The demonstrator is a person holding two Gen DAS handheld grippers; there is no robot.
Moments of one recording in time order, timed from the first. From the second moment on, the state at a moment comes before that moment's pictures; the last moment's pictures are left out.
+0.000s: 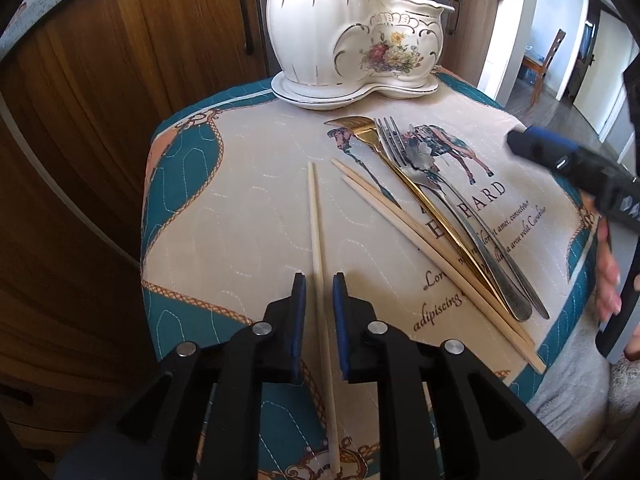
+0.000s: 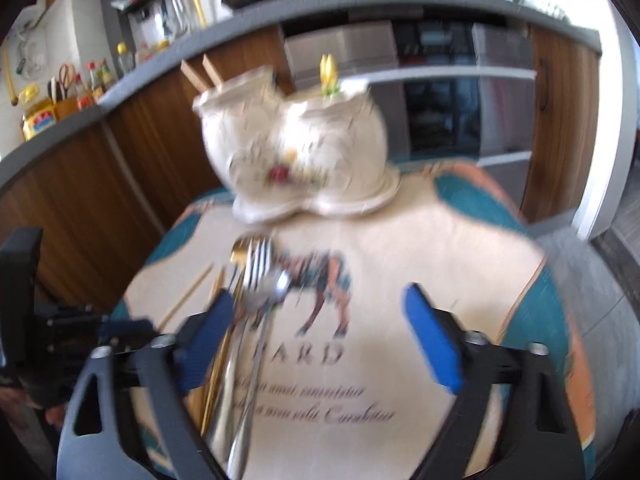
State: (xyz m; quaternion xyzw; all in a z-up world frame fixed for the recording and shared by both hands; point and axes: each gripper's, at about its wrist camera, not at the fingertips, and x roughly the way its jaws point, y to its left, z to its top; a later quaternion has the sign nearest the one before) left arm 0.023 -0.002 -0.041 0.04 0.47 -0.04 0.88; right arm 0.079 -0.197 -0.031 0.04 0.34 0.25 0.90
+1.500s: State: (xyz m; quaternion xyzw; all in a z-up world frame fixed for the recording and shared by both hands) left arm 0.014 0.015 0.004 0.00 0.32 -0.08 0.94; right arm 0.056 -0.206 0.019 0.08 0.22 0.29 0.93
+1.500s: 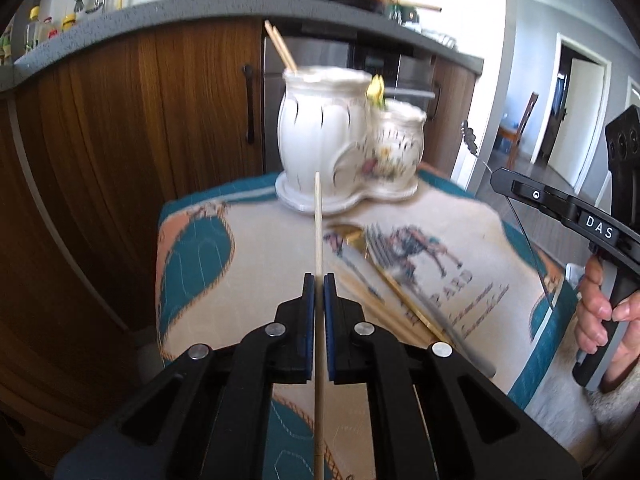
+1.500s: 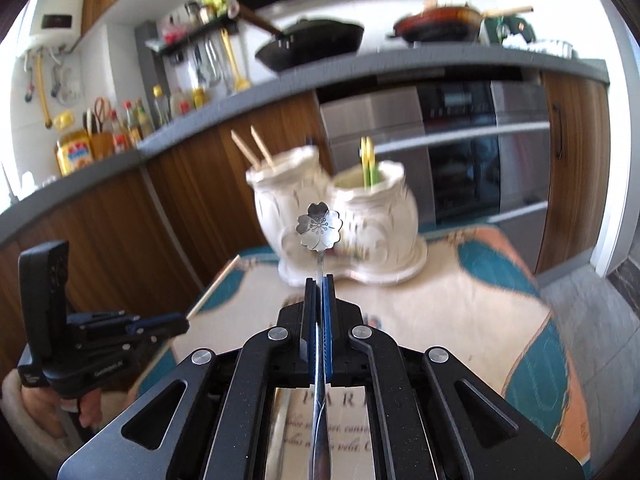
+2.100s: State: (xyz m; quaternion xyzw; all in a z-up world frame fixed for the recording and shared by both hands) left arm 0.026 -0.009 0.046 0.01 0.25 -0.11 0.96; right arm 0.078 -0.213 0.053 0.11 0.16 0.28 0.94
